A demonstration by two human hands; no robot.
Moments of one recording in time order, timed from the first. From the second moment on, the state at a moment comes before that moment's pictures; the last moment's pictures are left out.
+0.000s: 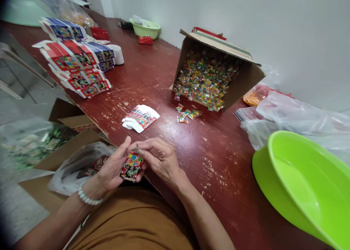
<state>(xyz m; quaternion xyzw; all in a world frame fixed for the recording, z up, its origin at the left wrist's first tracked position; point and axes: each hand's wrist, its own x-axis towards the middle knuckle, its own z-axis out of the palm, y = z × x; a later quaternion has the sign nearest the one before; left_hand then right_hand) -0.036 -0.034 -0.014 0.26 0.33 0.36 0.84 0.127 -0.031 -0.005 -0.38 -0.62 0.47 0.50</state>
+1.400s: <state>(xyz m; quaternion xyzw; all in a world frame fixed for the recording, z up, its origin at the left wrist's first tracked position) -0.180 -0.021 -0.066 0.50 0.71 0.40 0.28 0.108 0.104 -0.037 -0.69 -0.69 0.18 0.15</state>
